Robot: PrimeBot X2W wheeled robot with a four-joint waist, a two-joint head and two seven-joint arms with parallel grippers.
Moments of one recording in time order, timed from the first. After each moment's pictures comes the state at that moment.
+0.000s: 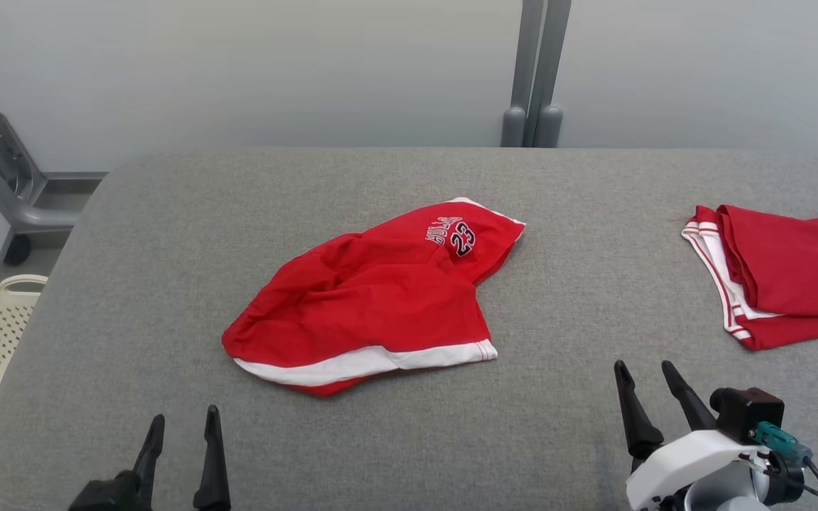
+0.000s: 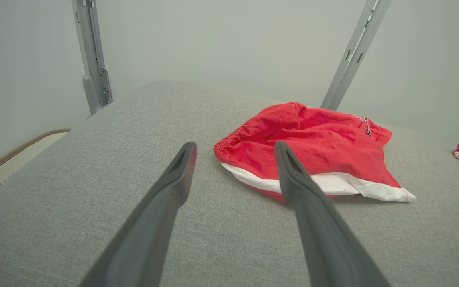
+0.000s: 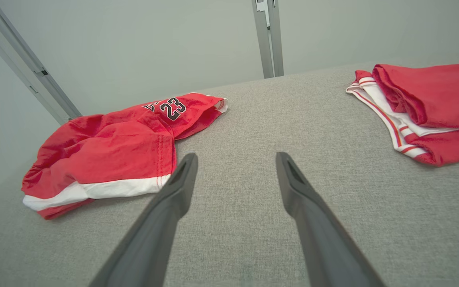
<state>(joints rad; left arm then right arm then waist) 0.12 0.17 -0.16 0.17 -0.43 0.03 -0.26 -0.02 -0.05 0.04 0.30 0.30 0.13 -0.16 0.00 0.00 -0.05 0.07</state>
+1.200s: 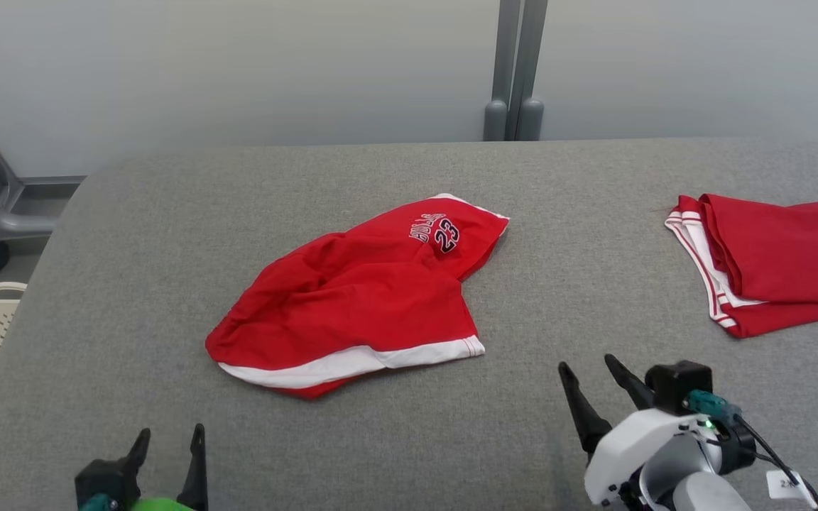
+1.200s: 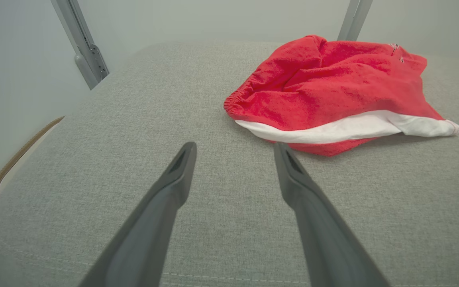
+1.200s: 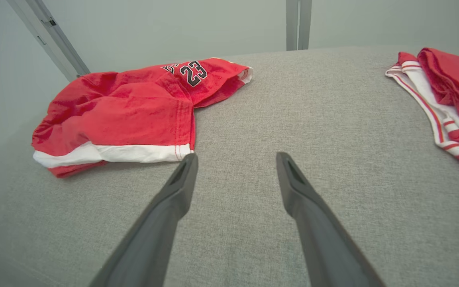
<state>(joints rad) 0.07 0.23 -0.18 0.32 -0.36 0.03 -0.18 -0.07 -0.05 0.14 0.31 0.23 0.13 -0.03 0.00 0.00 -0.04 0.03</state>
